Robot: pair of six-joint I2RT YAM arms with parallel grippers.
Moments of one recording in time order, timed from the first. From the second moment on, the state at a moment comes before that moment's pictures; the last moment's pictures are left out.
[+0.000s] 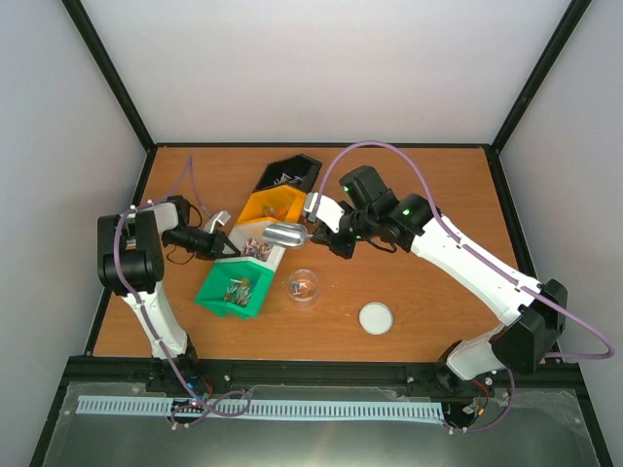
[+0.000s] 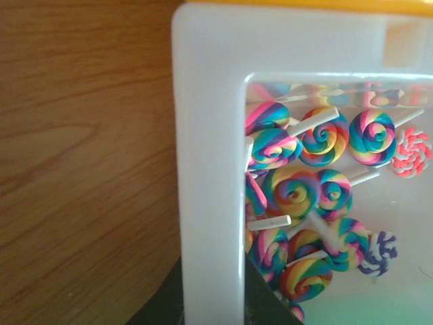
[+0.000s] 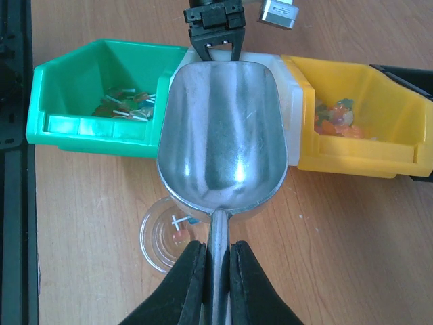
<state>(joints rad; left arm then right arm) 0.15 1.92 1.12 -0.86 0.83 0.40 0.76 1.44 1.42 -0.80 -0.35 -0.43</state>
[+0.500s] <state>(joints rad) 0.14 1.74 0.98 -0.71 0.69 0.23 0.76 1.46 1.43 -0.84 -0.41 -0.43</state>
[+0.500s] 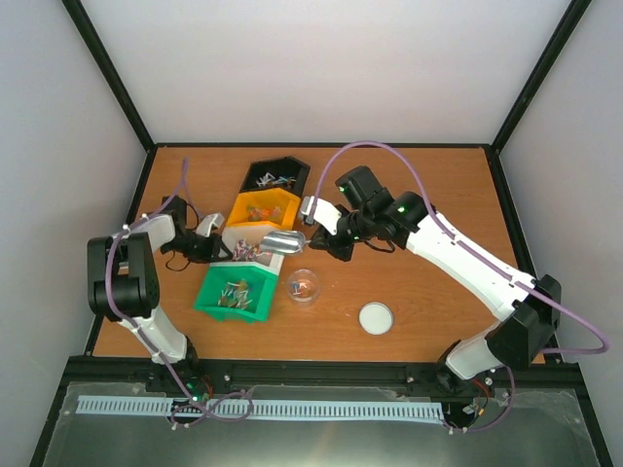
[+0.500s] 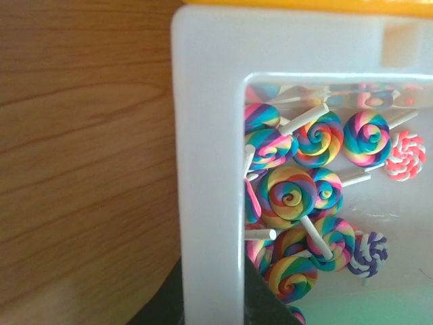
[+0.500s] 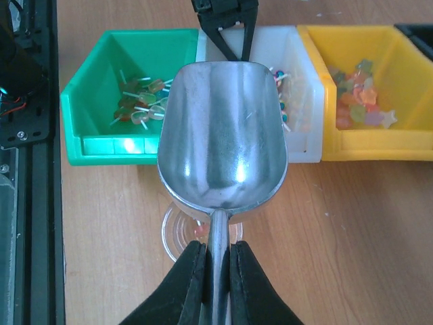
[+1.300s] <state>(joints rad) 0.03 1.50 0.88 -0.67 0.21 0.13 1.04 1.81 1.61 -0.96 -0.23 -0.40</state>
